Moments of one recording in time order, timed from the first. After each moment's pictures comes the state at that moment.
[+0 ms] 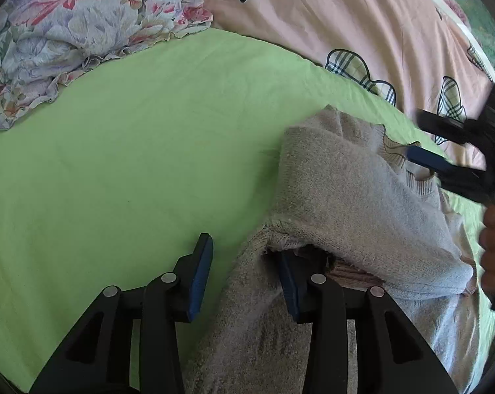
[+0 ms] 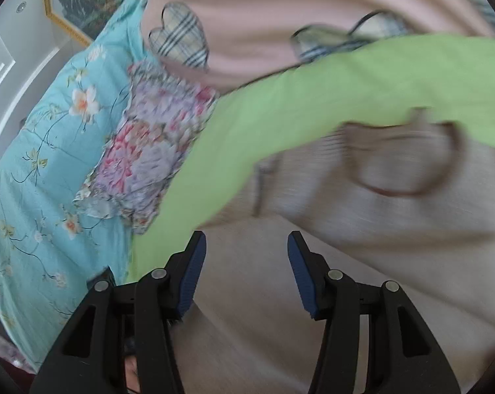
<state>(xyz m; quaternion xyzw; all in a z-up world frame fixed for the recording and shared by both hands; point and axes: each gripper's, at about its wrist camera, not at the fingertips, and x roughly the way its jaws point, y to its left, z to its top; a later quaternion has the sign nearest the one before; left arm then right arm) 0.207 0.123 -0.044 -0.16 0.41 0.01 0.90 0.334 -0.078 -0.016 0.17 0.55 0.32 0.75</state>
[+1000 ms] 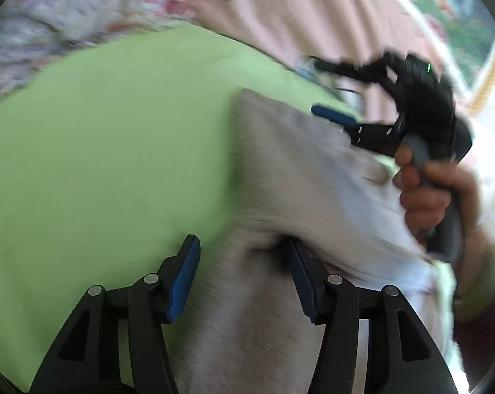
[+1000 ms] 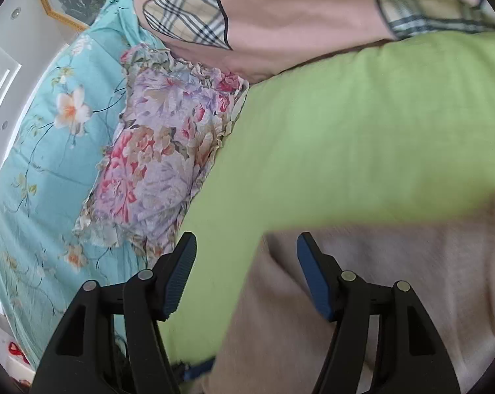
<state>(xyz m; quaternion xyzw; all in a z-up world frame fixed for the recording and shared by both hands) 0.206 0.130 -0.032 -0.23 0.40 -0.12 0.88 0.380 -0.023 -0.044 0.19 0.55 0.35 0.73</state>
